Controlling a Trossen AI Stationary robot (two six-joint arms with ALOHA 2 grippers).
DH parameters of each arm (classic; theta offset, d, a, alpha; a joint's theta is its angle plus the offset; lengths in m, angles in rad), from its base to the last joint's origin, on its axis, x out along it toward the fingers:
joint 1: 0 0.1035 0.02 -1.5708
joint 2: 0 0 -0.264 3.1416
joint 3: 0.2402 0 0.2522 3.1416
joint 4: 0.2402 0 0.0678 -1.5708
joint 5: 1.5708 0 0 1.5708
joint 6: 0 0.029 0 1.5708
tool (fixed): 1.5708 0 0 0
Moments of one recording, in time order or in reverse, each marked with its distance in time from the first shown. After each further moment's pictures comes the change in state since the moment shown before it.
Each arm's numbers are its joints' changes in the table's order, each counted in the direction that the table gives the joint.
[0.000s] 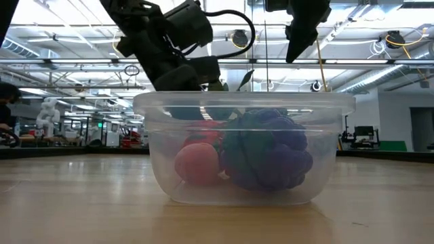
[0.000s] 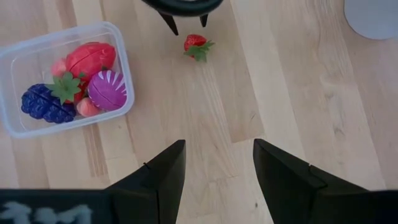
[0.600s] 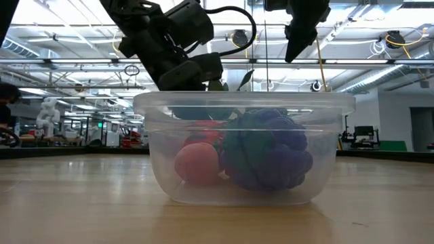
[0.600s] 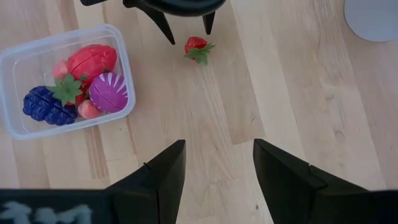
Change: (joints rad) left arm 0.000 0.003 0.000 -0.049 0.010 0.003; right arm 0.000 0.000 0.000 -0.007 0.000 0.000
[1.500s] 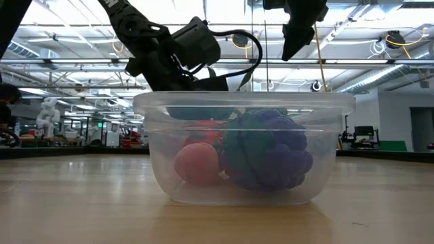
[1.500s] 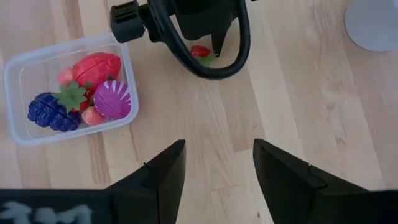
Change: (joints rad) left arm 0.018 0.116 0.001 -0.094 0.003 -0.018; right arm 0.000 0.000 0.000 -0.027 0.000 -0.006
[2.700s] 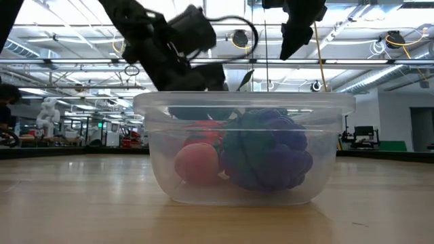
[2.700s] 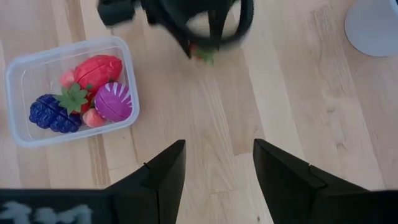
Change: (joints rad) left arm -0.001 -0.084 -0.002 0.060 -0.013 0.026; right arm 0.000 0.000 0.000 -0.012 0.000 -0.009
